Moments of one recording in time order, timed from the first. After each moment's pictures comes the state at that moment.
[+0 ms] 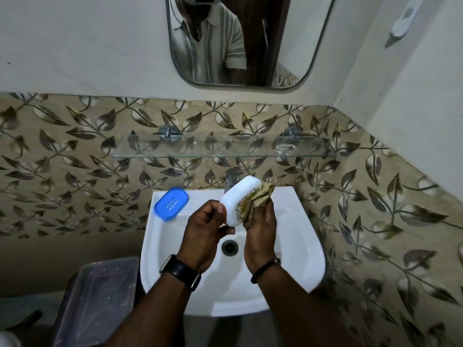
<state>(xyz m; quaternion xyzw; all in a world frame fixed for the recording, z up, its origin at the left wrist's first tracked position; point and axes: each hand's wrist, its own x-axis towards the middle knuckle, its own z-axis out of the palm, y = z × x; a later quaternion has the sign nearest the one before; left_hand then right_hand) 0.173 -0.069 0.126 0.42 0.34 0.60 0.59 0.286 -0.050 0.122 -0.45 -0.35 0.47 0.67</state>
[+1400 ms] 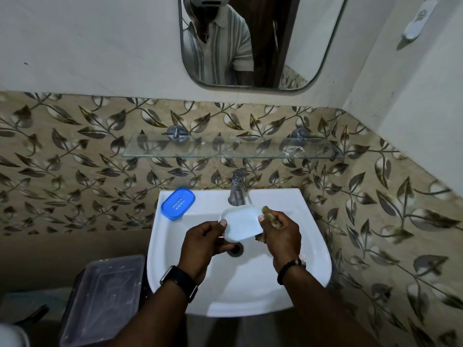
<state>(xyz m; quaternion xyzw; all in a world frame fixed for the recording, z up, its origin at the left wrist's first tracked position) 0.156 -0.072 0.083 0.31 0.46 0.57 0.60 0.340 -0.033 0.077 -0.62 -0.42 0.39 0.53</state>
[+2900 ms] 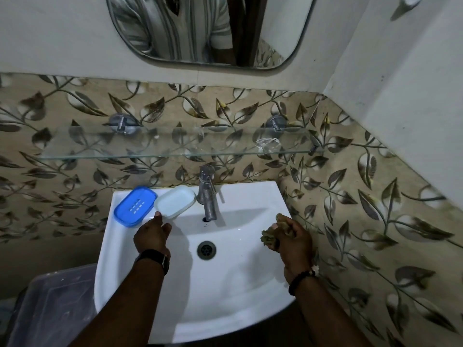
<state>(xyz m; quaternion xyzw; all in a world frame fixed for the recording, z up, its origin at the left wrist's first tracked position) 0.133 0.058 -0.028 0.06 0.60 0.62 0.50 0.435 -0.005 0.042 -0.59 -0.28 0.45 0.61</state>
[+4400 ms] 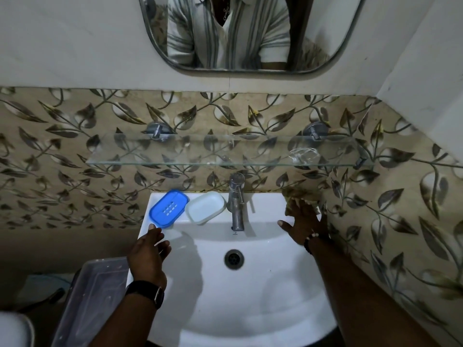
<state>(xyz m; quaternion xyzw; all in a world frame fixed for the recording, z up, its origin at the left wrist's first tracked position) 0.105 -0.005 0.022 0.03 0.60 0.69 0.40 0.468 0.139 -0.016 -0.69 -0.71 0.15 -0.02</state>
